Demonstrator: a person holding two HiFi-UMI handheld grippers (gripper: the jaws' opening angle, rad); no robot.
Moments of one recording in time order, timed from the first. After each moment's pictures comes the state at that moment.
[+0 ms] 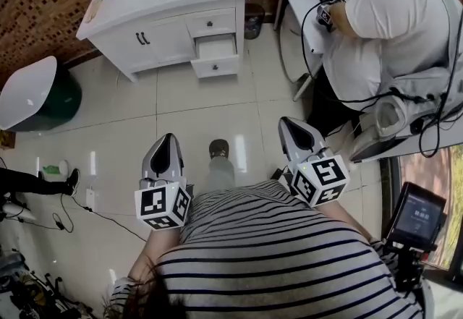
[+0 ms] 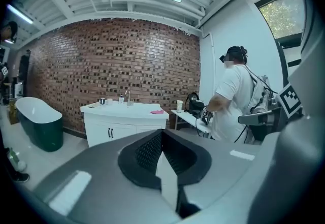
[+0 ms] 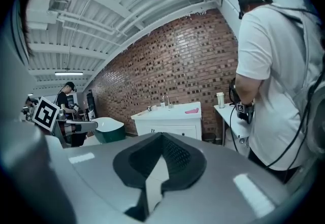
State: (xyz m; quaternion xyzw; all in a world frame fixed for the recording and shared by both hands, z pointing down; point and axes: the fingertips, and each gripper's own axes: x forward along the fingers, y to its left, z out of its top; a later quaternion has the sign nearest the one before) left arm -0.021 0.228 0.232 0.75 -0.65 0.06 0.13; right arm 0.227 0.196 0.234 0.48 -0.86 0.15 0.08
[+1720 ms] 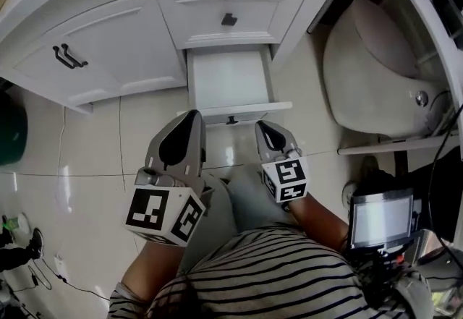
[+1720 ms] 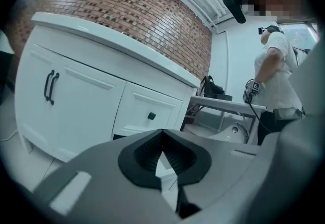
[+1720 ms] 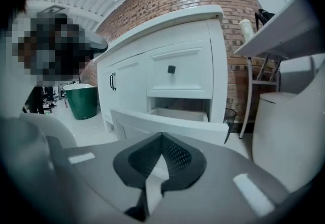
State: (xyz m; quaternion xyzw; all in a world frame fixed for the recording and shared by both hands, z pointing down) left arm -0.071 -0.291 0.644 0.81 -0.55 -0.02 0.19; right arm 0.057 -0.304 0.821 0.48 -0.85 0.11 0.17
